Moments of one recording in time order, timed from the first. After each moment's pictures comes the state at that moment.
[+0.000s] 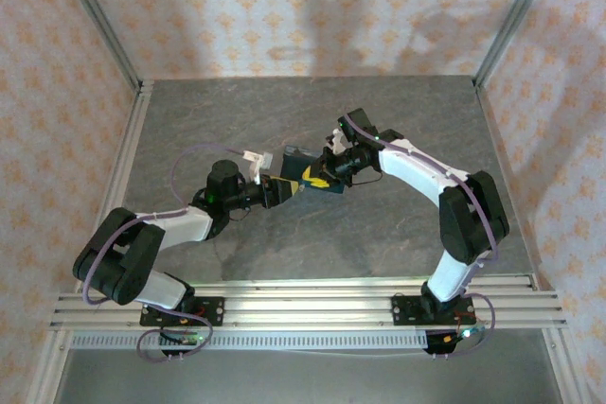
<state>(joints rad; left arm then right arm) -0.40 1.44 0.47 0.65 0.65 -0.58 0.51 1.71 1.26 -0.61 -0.72 0.80</state>
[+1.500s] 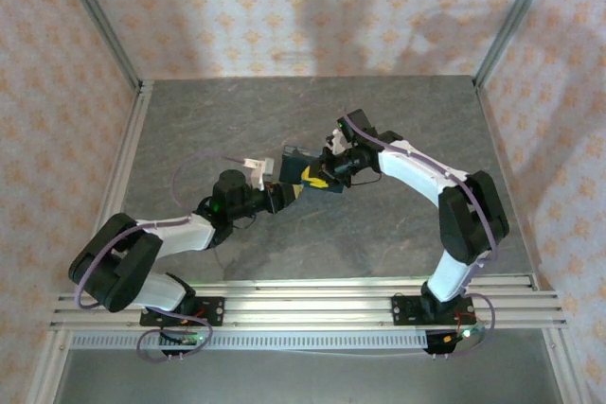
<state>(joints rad) -0.50 1.41 0.43 0.65 0.45 -0.68 0.51 1.71 1.25 -0.57 -0.72 0.83</state>
